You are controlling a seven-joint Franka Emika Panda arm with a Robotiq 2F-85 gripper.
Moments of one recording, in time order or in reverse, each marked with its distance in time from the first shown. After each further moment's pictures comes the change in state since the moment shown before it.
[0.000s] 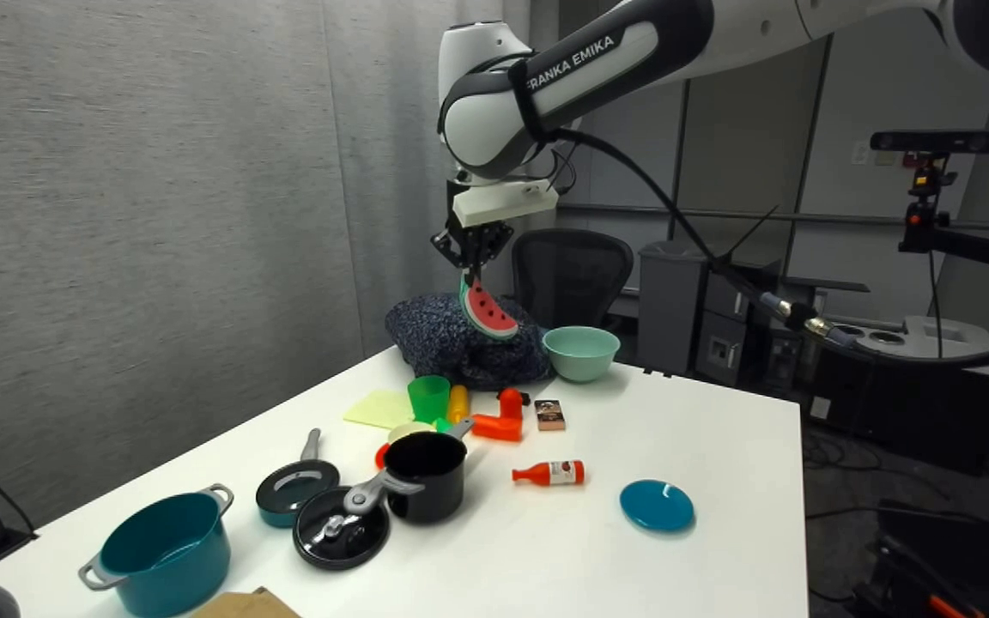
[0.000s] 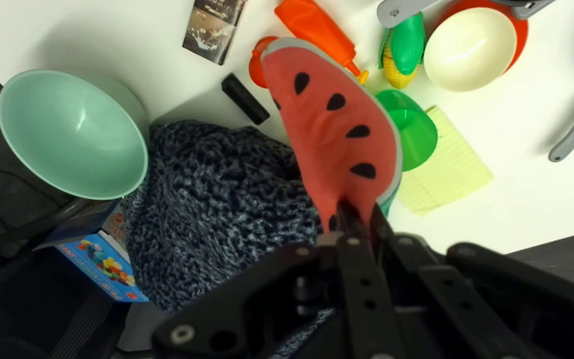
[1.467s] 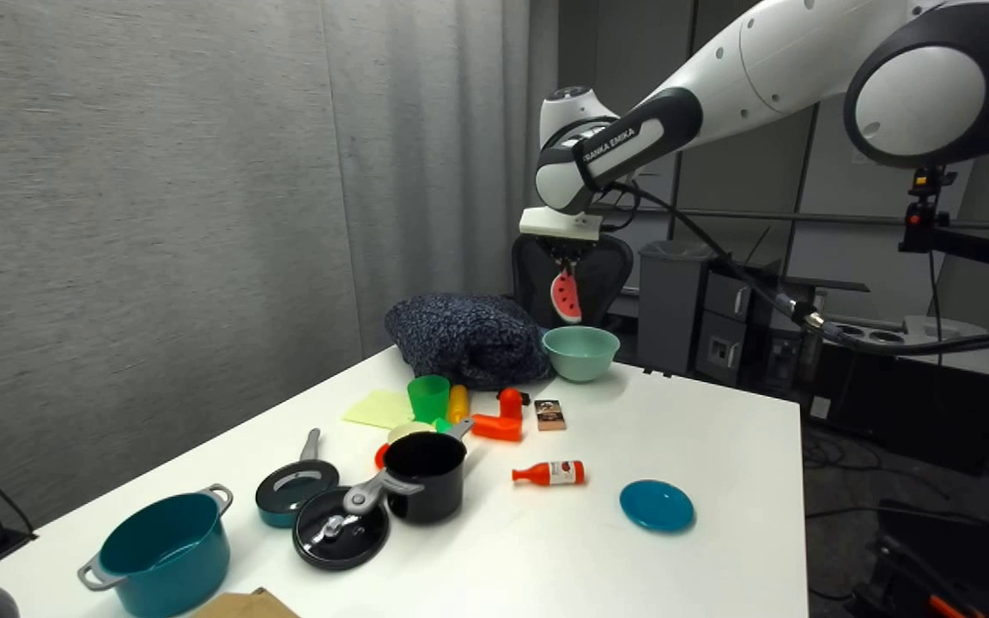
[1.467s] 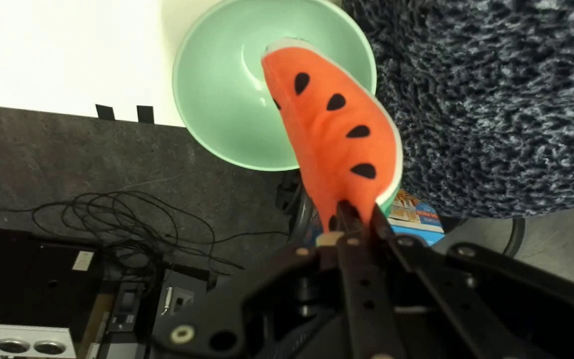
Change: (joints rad) arm -0.225 0.169 -0.150 0.101 0.021 0.109 0.567
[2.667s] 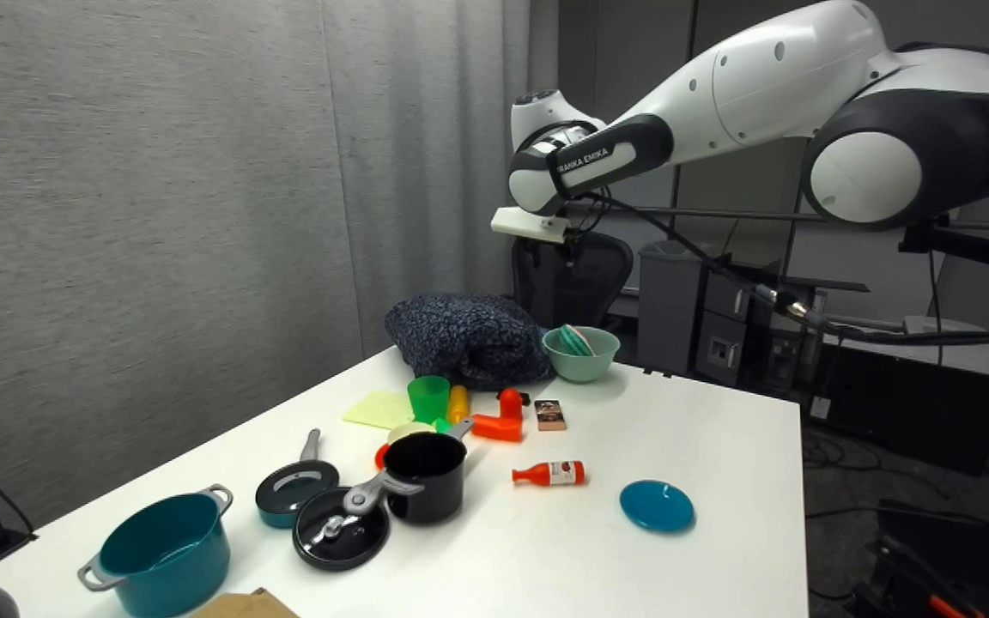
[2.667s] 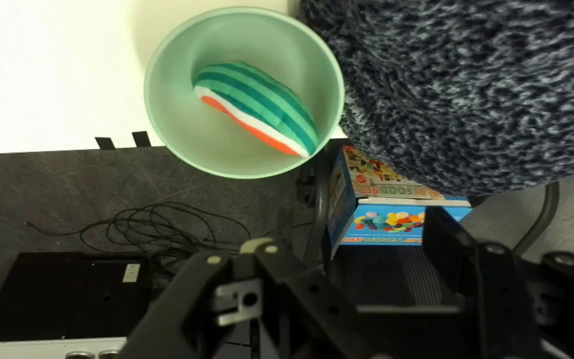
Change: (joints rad) arm 0.002 0.149 -0.010 0.277 -0.007 -0.168 0.200
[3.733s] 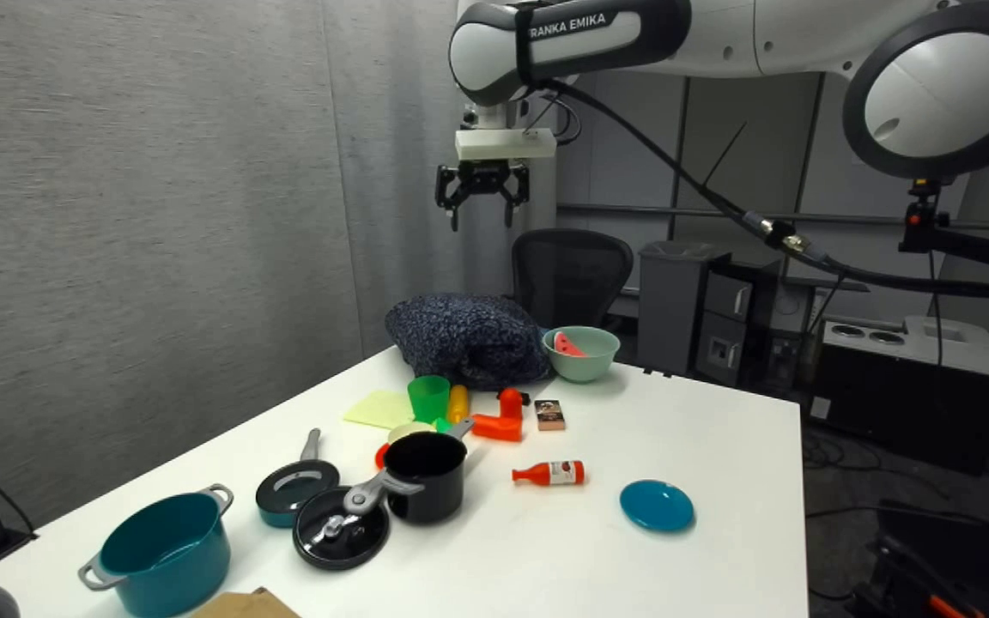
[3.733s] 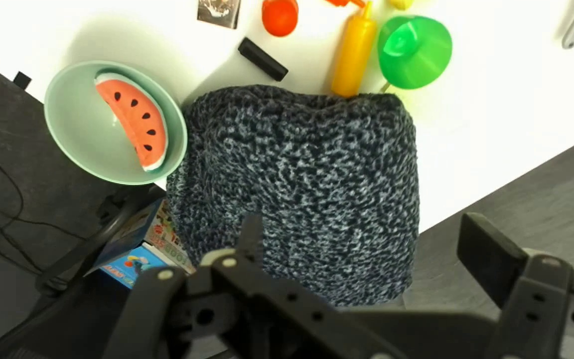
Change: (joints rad) arm 0.026 -0.108 0.288 0.168 0.011 -0.271 -0.690
